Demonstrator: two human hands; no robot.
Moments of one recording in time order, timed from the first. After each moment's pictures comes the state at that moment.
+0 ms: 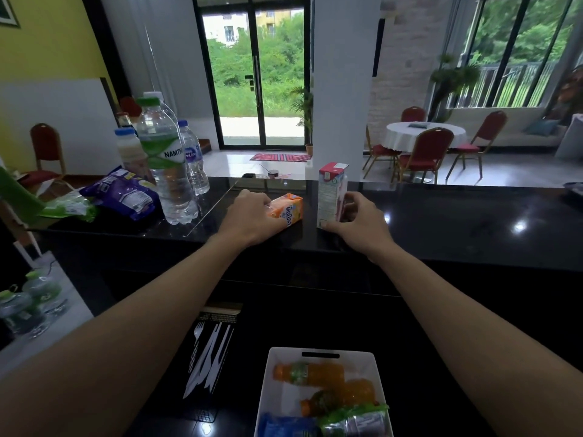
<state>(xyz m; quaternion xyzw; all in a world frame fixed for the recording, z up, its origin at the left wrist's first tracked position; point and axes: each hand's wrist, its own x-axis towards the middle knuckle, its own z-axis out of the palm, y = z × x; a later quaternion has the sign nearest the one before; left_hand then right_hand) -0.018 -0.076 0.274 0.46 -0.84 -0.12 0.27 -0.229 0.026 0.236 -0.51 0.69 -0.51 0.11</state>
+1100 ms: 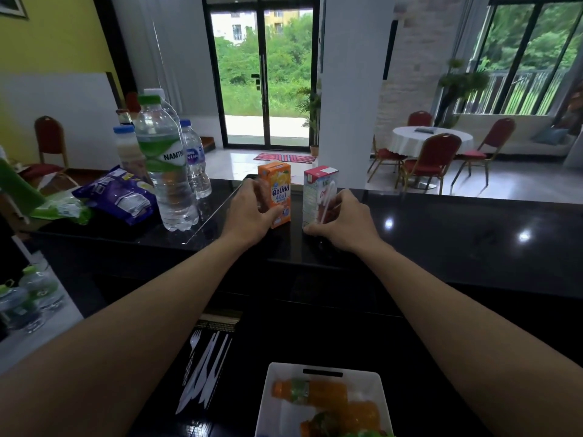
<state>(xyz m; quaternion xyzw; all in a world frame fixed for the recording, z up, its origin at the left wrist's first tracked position) -0.027 -0.119 0.260 0.41 -0.78 -0.21 0.42 -0.211 -0.018 0.254 -0.52 0.73 -0.43 0.08</state>
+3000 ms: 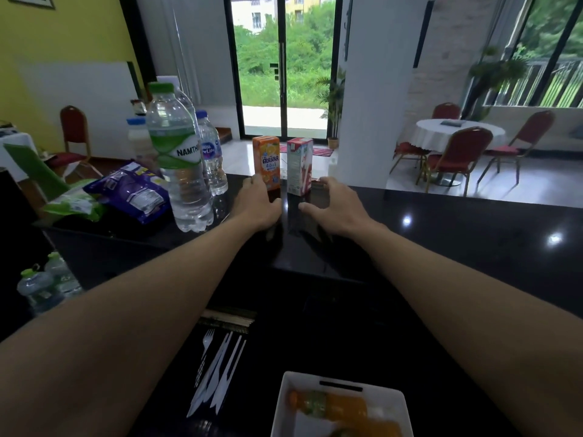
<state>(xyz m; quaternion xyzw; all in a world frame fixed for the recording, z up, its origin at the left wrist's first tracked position) -0.030 -0.179 0.265 0.52 -0.79 -0.15 0.30 -0.201 -0.109 0.252 -0.61 0.70 -0.37 0.06</state>
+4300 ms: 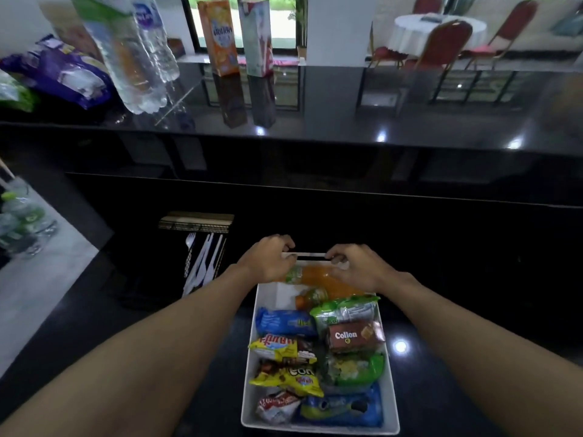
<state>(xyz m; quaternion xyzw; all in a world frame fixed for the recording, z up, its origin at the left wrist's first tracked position) 0.002 -0.008 0.027 0.38 -0.88 -0.28 0.02 -0.188 0.133 0.045 -0.59 0.76 -0.14 0.25</state>
